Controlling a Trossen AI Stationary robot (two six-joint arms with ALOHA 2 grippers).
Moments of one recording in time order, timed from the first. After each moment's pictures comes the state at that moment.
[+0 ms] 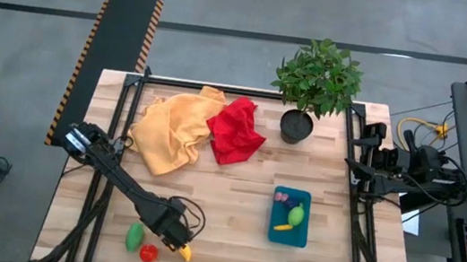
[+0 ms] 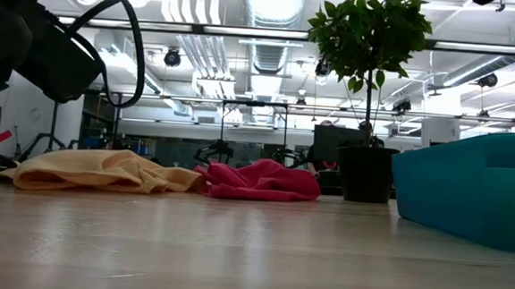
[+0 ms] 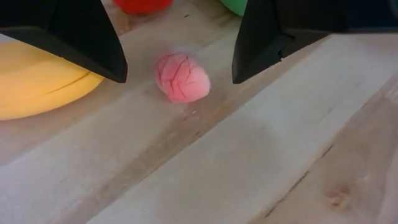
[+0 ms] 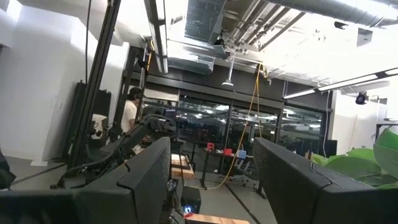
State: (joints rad) left arm -0.60 1.81 1.17 -0.87 0.16 -1.51; right arm 0.13 0.10 0.40 0.14 0.11 -0.26
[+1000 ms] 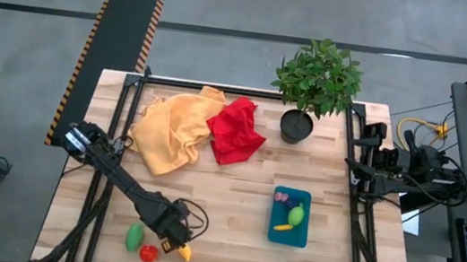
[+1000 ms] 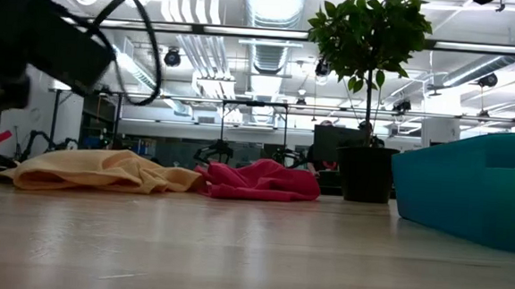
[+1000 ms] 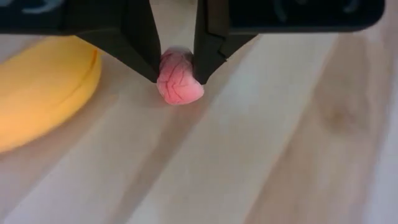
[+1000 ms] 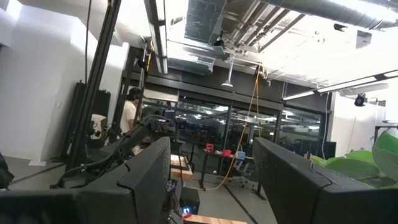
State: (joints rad) left arm -0.60 1.81 1.17 -0.87 0.09 -1.19; right arm 0.13 0.10 0.40 0.14 0.11 -0.27
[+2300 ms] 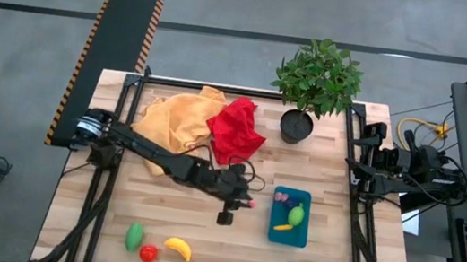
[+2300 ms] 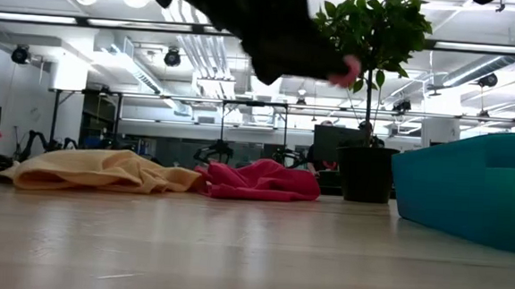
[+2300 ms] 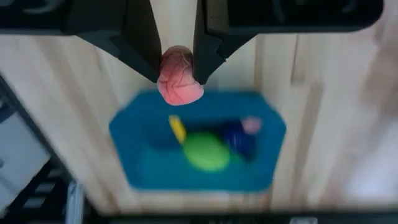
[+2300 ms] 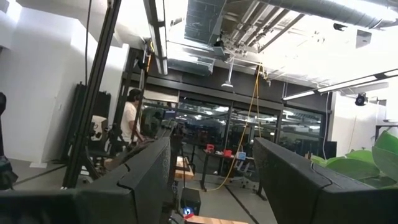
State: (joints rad) left arm -0.21 1.80 1.22 0.05 -0.04 -0.10; right arm 0.13 0.10 0.40 0.15 0.11 -0.26
